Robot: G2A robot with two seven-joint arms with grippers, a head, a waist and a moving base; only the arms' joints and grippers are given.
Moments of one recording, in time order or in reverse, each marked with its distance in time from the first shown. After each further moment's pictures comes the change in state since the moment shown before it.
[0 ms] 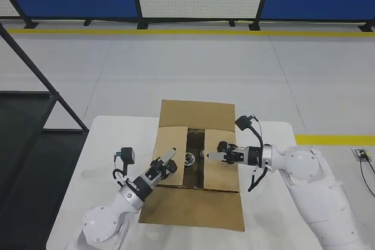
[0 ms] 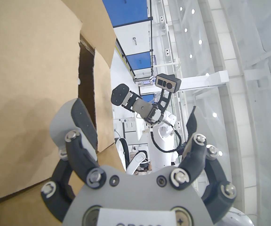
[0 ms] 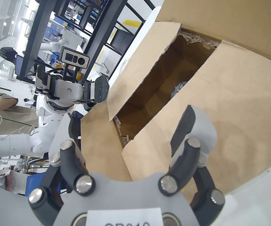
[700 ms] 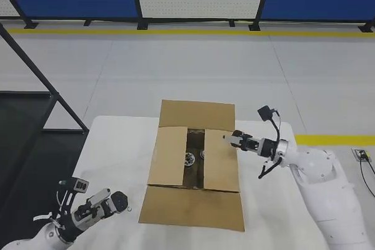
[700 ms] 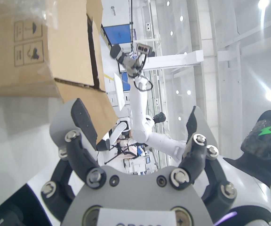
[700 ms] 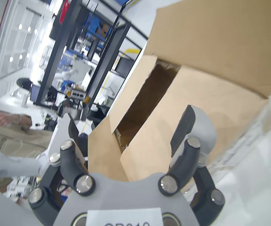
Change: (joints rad) left arm 0.302 0.082 -0.524 0.064 -0.402 -0.148 -0.731; right arm 0.015 0.013 0.063 0.091 0.000 0.060 -0.192
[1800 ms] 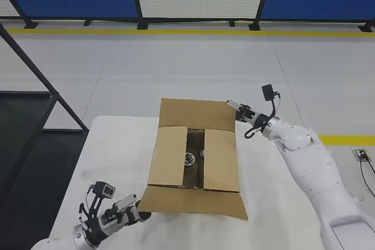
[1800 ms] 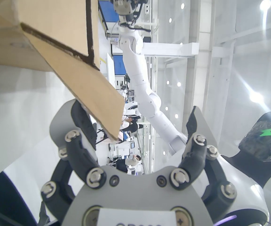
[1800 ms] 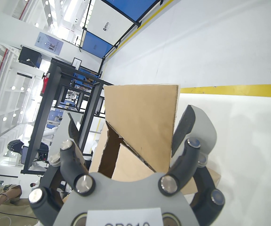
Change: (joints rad) left arm 0.011 0.009 0.205 -0.065 -0.015 0.009 0.189; right arm 0.443 -0.144 -0.223 0.798 0.094 -0.213 -0.249
